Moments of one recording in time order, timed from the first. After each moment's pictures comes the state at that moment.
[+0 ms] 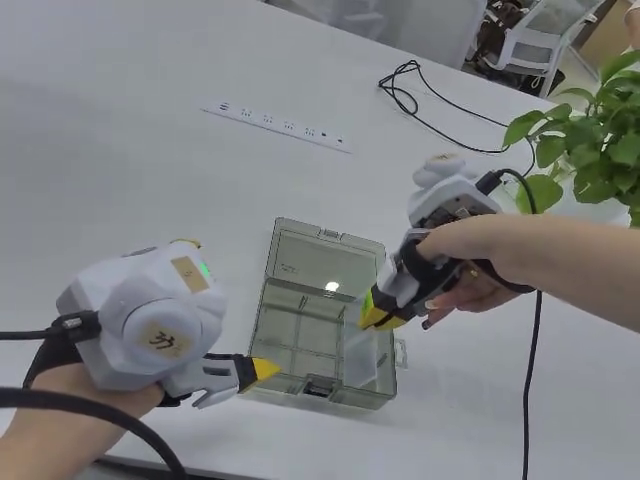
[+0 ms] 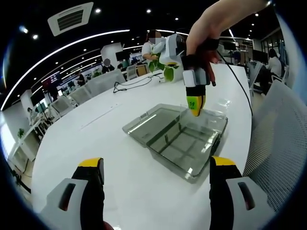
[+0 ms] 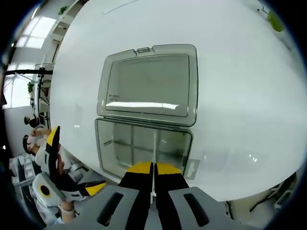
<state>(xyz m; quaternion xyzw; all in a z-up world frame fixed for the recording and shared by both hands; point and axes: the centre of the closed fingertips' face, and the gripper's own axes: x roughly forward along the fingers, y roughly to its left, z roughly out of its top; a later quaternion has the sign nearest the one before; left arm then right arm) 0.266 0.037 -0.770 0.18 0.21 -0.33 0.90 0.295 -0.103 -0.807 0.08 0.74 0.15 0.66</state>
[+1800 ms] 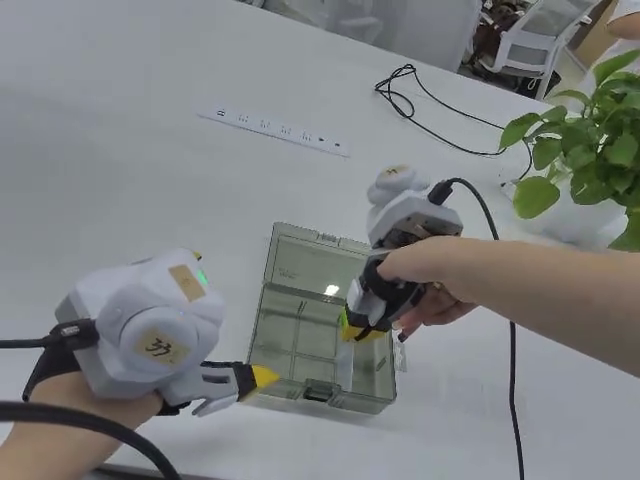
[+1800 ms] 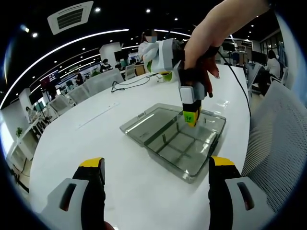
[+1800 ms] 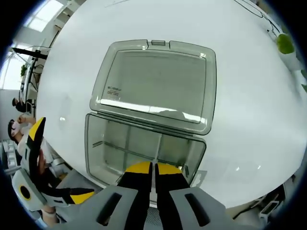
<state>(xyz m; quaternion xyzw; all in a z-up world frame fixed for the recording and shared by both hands) 0.266 0.036 -0.772 0.18 0.21 -0.33 0.90 0.287 -0.089 -0.827 -0.01 0.72 0.14 0.68</state>
